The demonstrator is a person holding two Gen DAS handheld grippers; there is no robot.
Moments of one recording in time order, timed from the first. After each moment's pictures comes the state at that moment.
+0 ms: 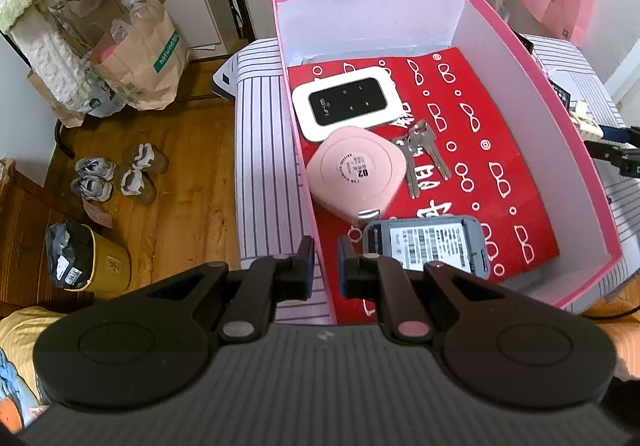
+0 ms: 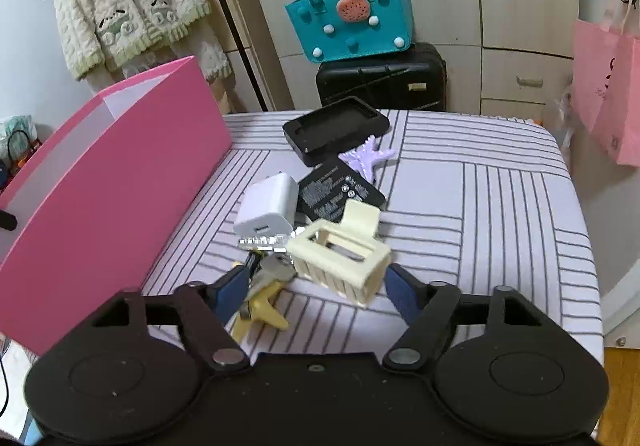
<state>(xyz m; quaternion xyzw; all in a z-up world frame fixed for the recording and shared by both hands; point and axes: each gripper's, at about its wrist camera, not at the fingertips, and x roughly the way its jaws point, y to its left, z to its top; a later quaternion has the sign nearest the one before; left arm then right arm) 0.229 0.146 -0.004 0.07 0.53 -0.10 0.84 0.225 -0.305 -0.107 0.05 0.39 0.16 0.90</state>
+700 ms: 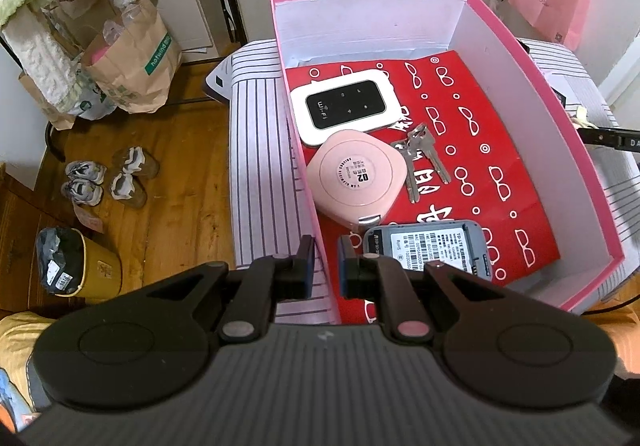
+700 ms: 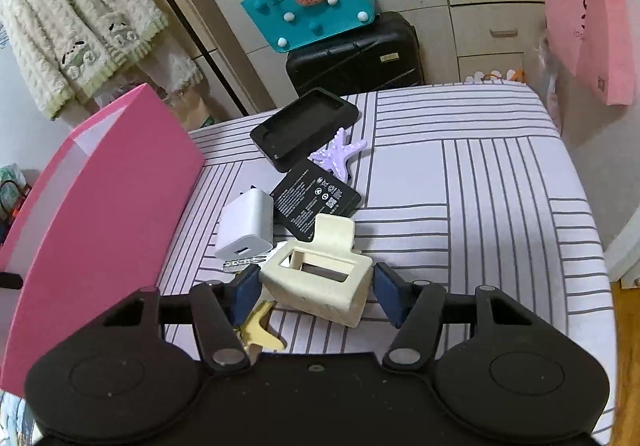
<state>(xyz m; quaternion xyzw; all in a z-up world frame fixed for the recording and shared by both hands) 0.234 0.150 -0.010 0.07 0.53 -0.12 0.84 0.245 -0.324 -0.106 0.13 0.43 0.13 0.88</state>
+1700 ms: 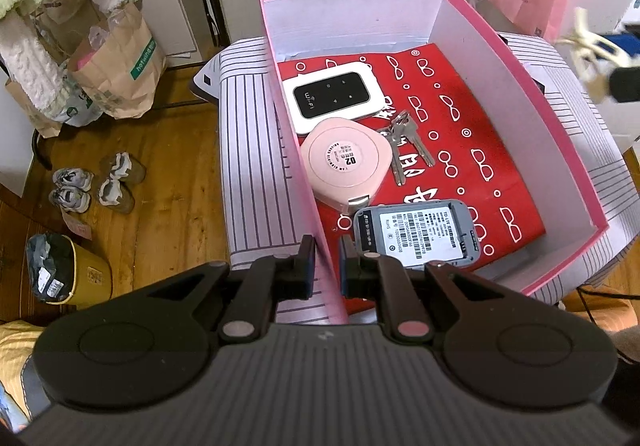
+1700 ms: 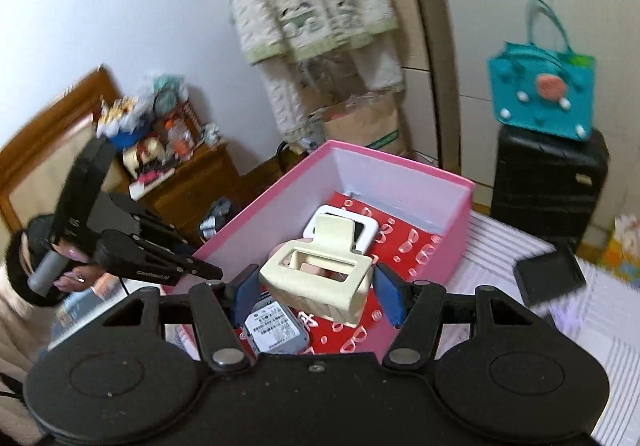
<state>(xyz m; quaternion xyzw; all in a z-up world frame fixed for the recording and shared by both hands) 0.218 0.161 -0.006 0.07 0.52 -0.15 0.84 0.228 -0.170 0.036 -0.02 0.37 0.39 0.85</state>
